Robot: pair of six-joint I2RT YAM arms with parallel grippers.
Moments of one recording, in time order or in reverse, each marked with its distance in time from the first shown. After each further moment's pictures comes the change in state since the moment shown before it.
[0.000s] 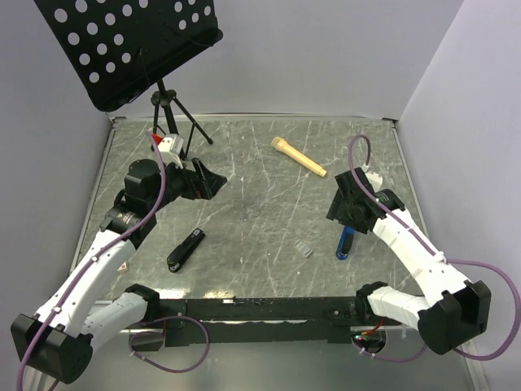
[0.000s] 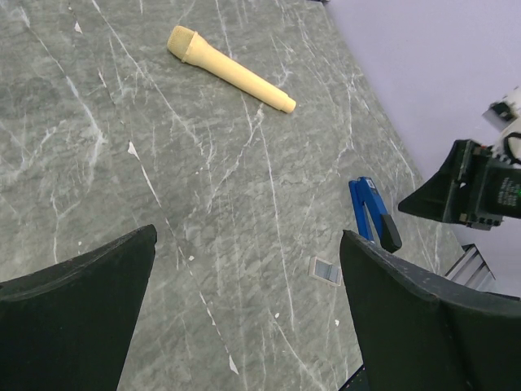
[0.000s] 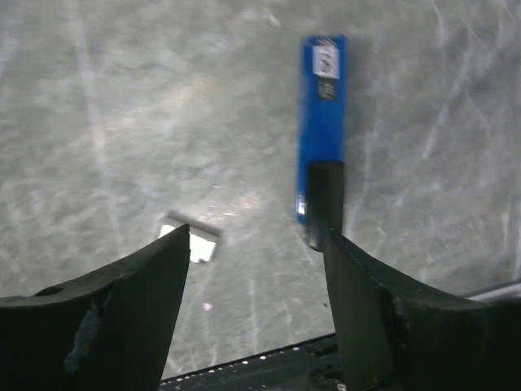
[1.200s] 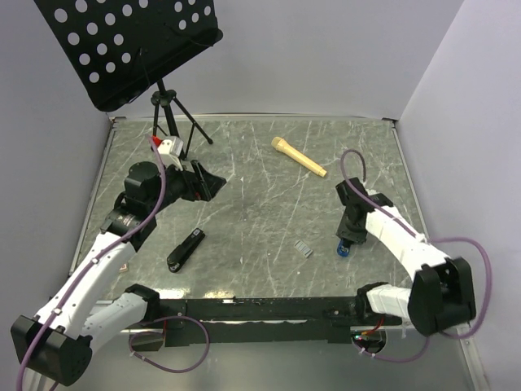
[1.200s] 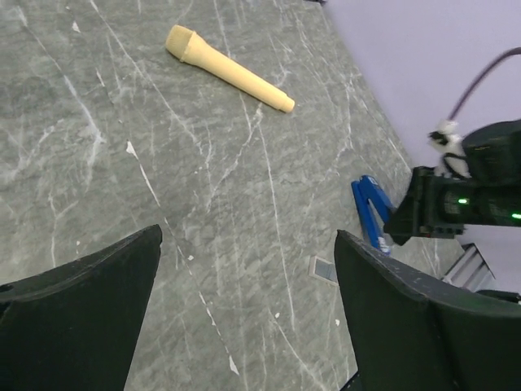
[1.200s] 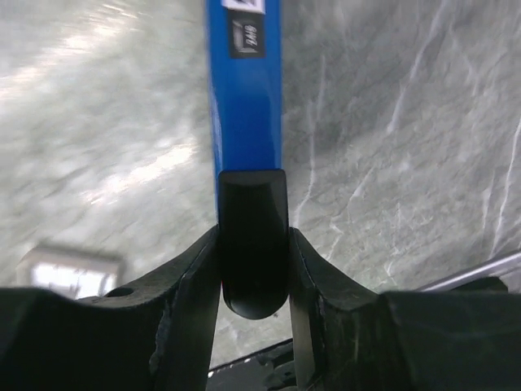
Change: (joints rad) left arm 0.000 -0.016 -0.028 0.022 0.010 -0.002; right arm -0.125 0.144 -0.195 0.069 -0.038 -0.055
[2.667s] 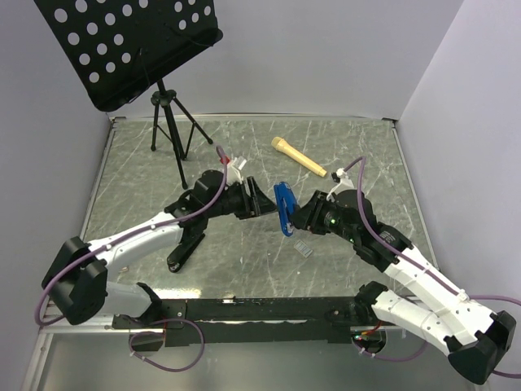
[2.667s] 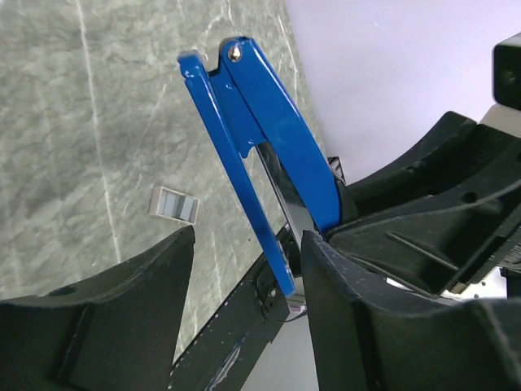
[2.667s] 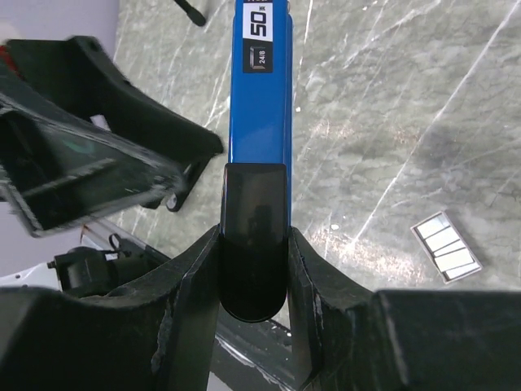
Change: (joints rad) left arm -0.366 0.395 -0.014 0.283 0.042 -0.452; right arm 0.400 -0.450 -0.036 0.478 -0.314 0.107
